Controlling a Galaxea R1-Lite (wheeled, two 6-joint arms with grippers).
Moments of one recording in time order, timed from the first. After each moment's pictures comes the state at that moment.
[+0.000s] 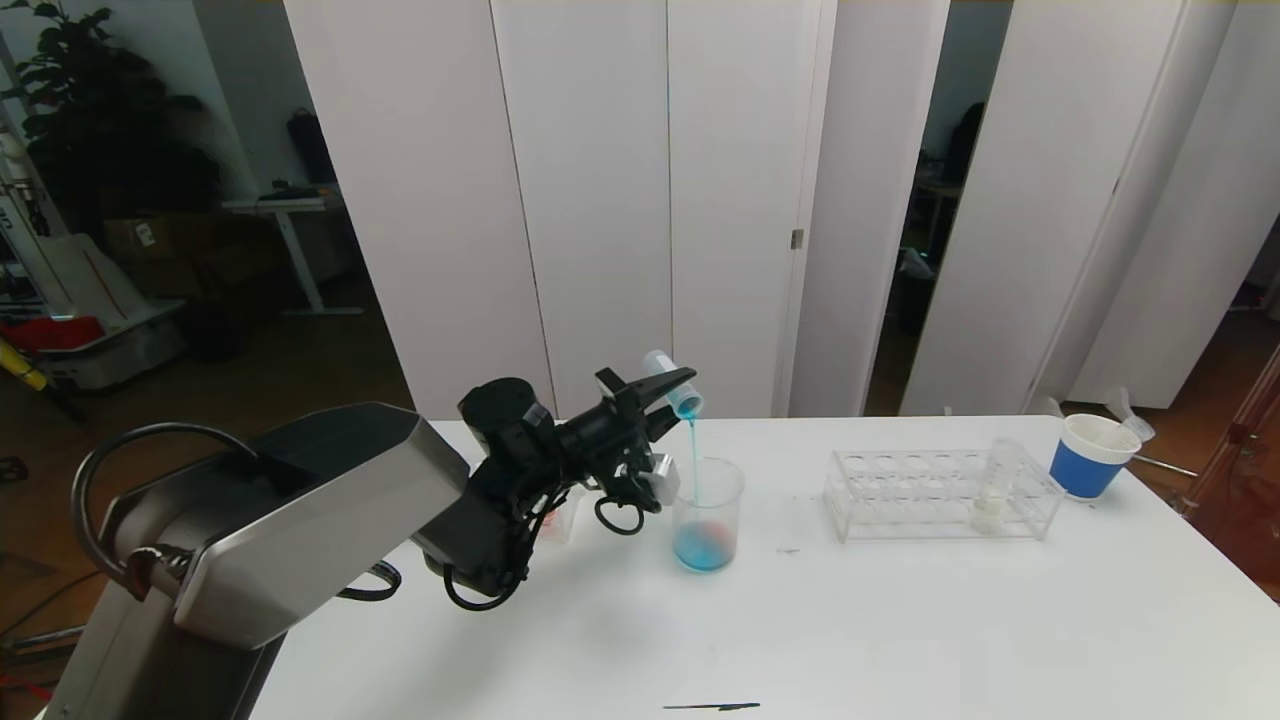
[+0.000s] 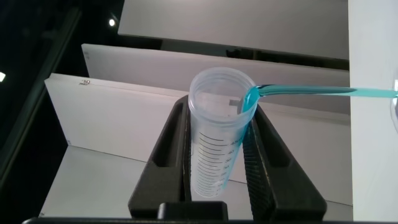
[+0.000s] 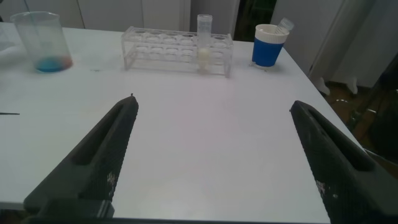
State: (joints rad) left arm -0.39 2.45 -1.22 -1.53 -0.60 1.39; right arm 0.00 0.00 0.00 -0.01 0.01 -0.04
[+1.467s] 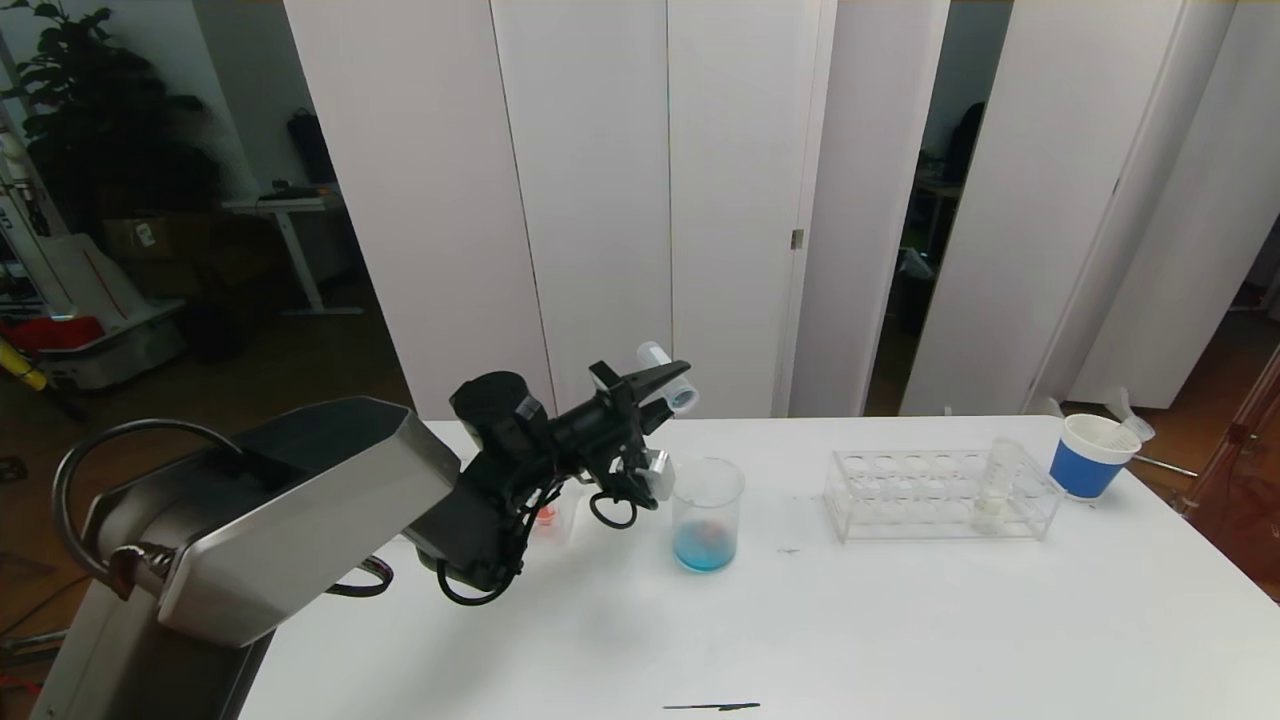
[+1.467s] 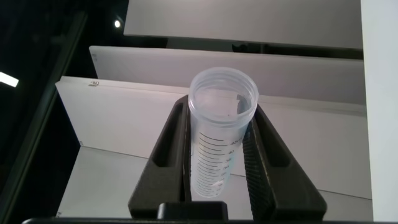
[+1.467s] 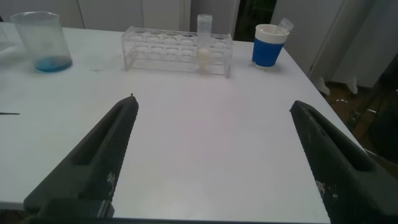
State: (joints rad) left arm -0.38 2.43 -1.22 -1.52 -0.59 1.43; right arm 0.00 0.00 0.00 -0.01 0.01 -0.04
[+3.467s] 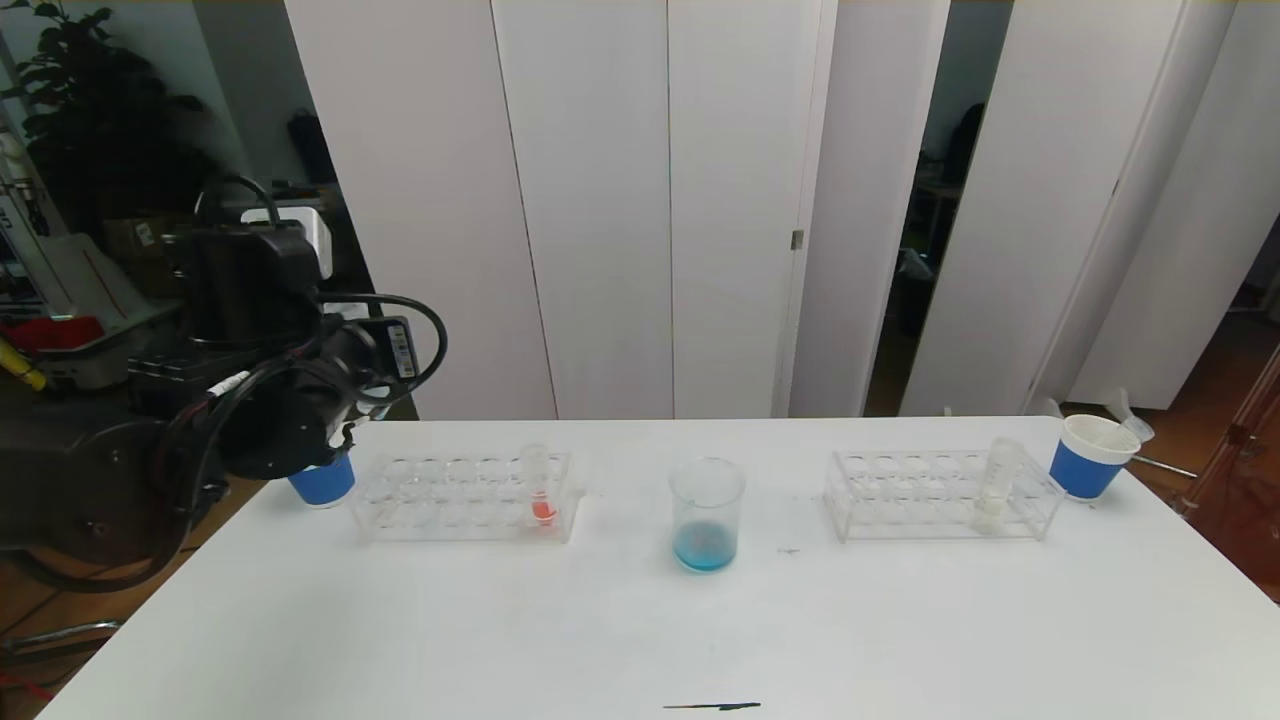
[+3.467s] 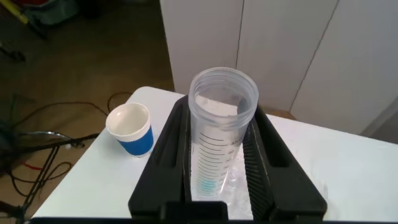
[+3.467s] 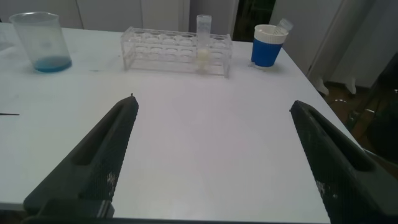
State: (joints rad) left arm -0.26 1.71 -0.97 -0.60 0.61 -0.07; right arm -0.01 0.00 0.00 -0.01 0.01 -0.04
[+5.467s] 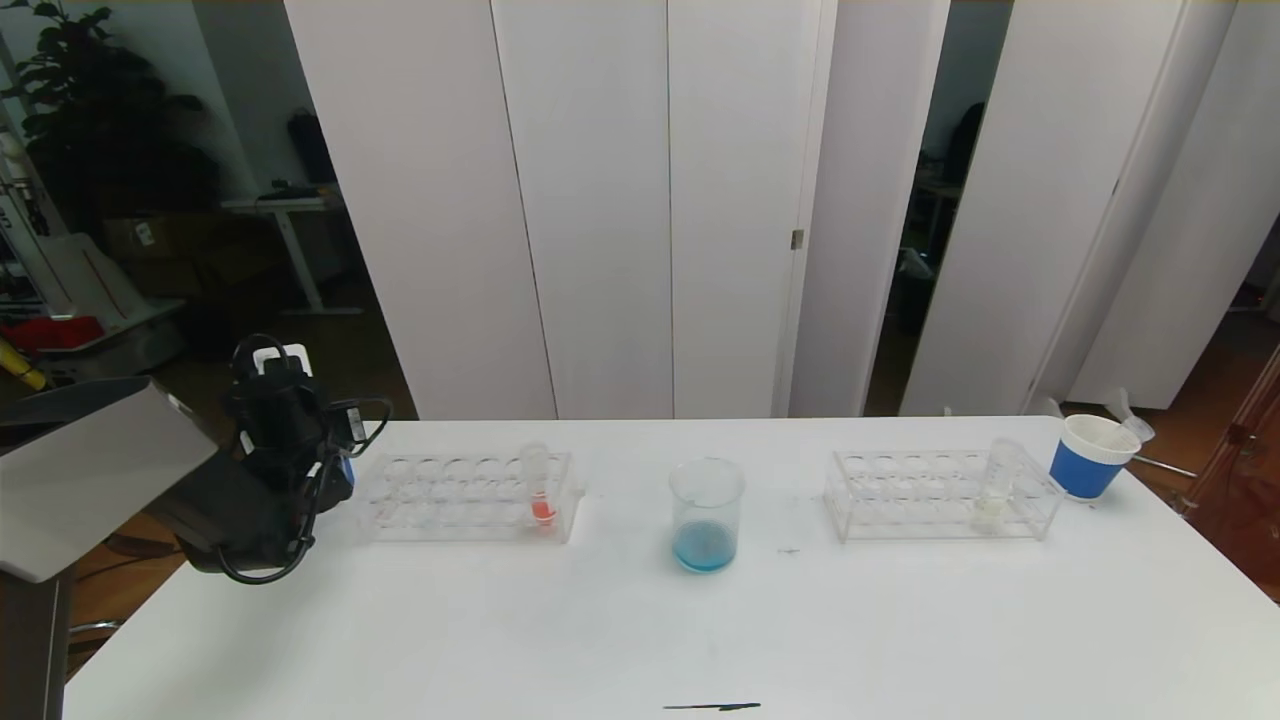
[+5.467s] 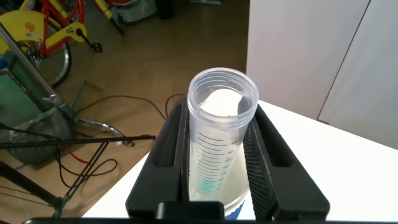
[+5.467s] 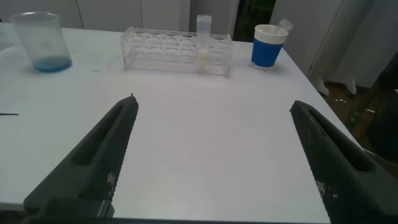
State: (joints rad) left arm 0.13 2.35 -1.09 -1.19 0.52 0.07; right arm 0.00 0.00 0.00 -0.01 0.01 -0.04
